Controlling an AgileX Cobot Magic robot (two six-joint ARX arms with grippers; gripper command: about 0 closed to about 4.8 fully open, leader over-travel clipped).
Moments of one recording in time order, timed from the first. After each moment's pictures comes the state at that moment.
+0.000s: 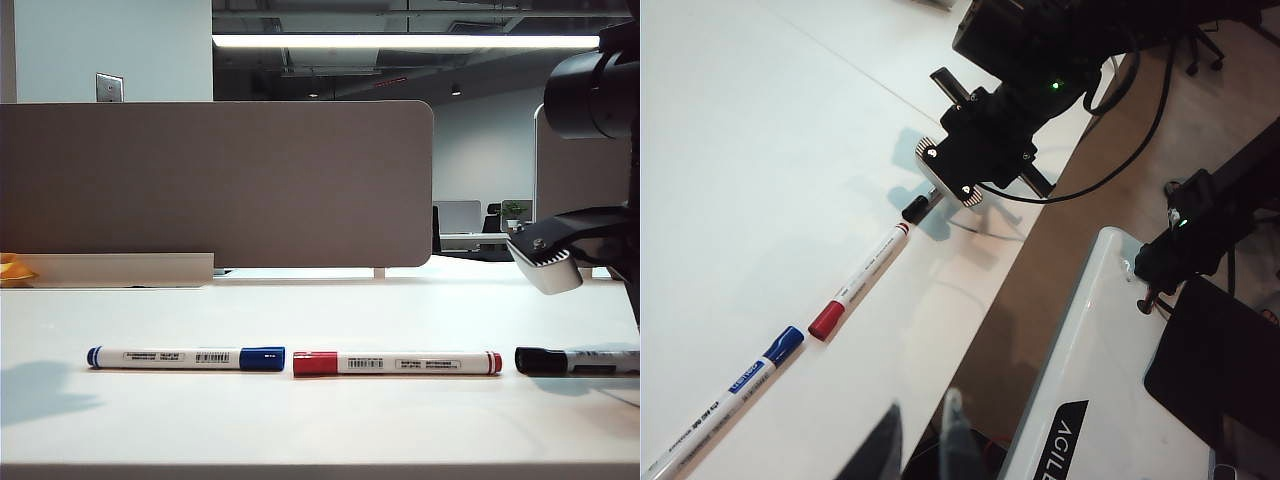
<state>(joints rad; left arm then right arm) -0.13 0.94 1.13 -1.05 0.98 0.43 0.32 1.50 0.84 -0.69 0.13 -1.13</state>
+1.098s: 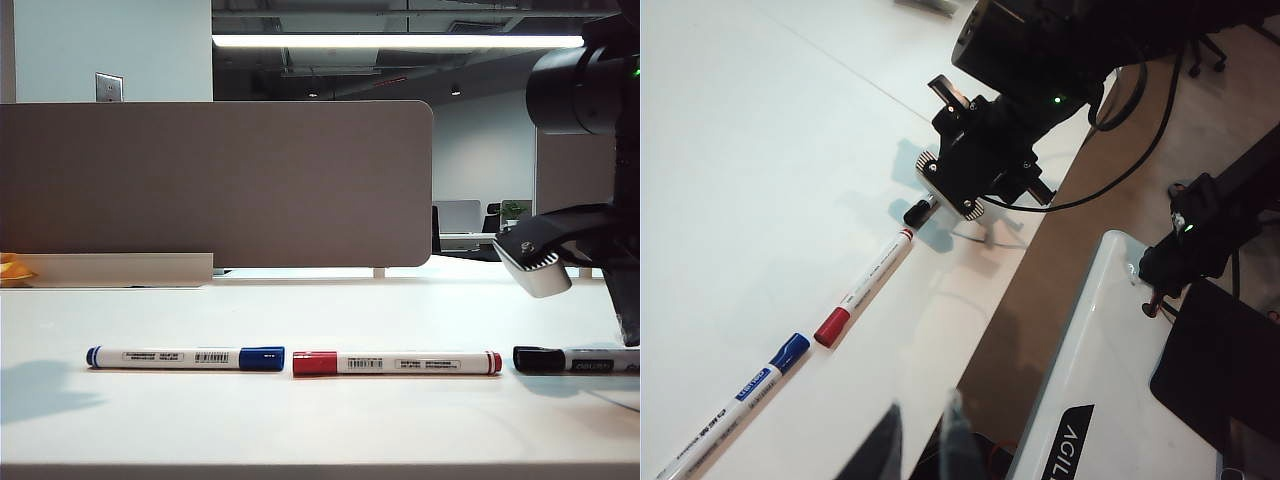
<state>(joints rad) -0.13 0.94 1.13 -1.04 0.98 0.43 0.38 1.49 0.85 -0.69 0.17 -1.13</state>
